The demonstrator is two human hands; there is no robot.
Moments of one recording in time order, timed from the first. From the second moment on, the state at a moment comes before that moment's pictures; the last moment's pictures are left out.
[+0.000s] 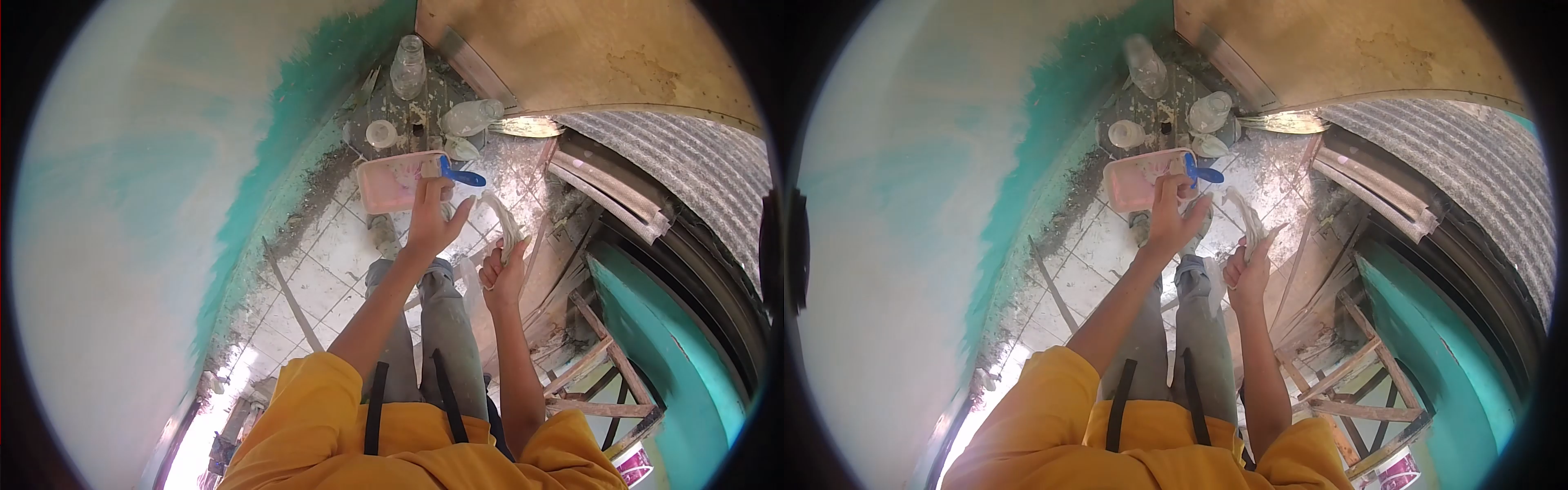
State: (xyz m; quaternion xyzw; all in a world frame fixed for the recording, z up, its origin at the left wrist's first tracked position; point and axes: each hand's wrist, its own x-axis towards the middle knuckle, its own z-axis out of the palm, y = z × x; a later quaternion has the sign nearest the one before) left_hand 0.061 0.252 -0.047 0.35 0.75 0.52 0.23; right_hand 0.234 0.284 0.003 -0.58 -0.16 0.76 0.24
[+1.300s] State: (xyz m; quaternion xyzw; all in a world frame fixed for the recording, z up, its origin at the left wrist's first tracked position) left_hand 0.018 0.097 0.016 0.33 0.71 0.51 0.36; right_hand 0.107 0.194 0.024 -0.38 -0.51 0.77 -0.02
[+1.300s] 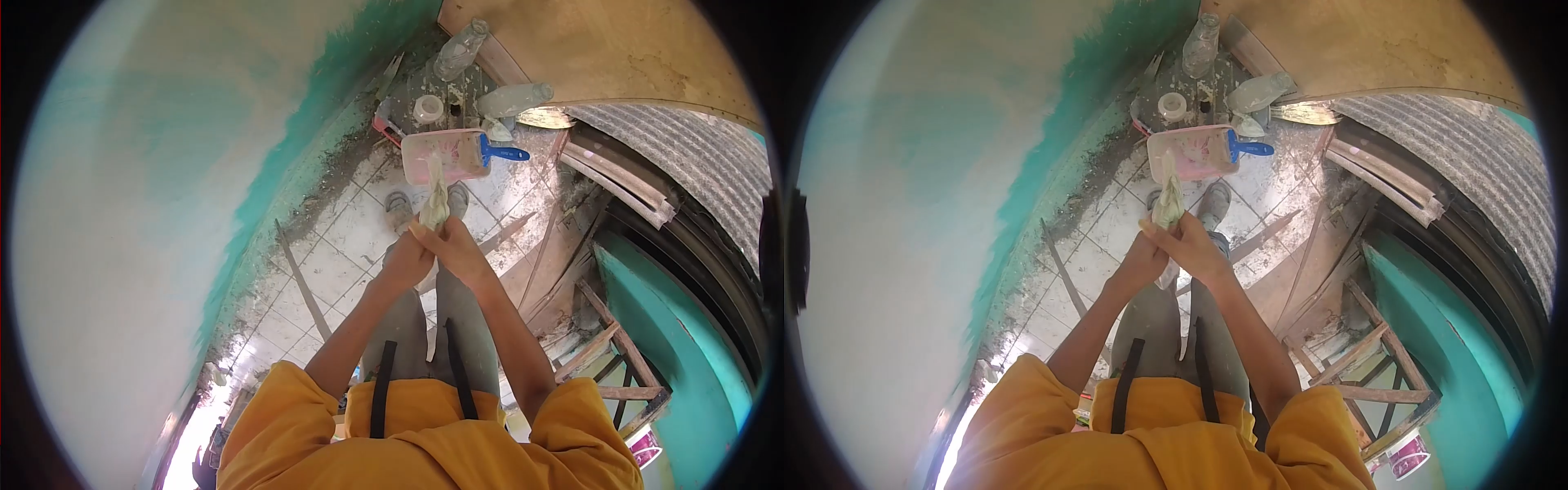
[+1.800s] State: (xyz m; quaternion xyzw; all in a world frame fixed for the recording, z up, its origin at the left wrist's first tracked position) left_hand 0.000 0.094 0.022 0.13 0.61 0.46 0.63; right_hand 0.096 0.206 0.025 -0.37 -0.35 0.86 -0.01
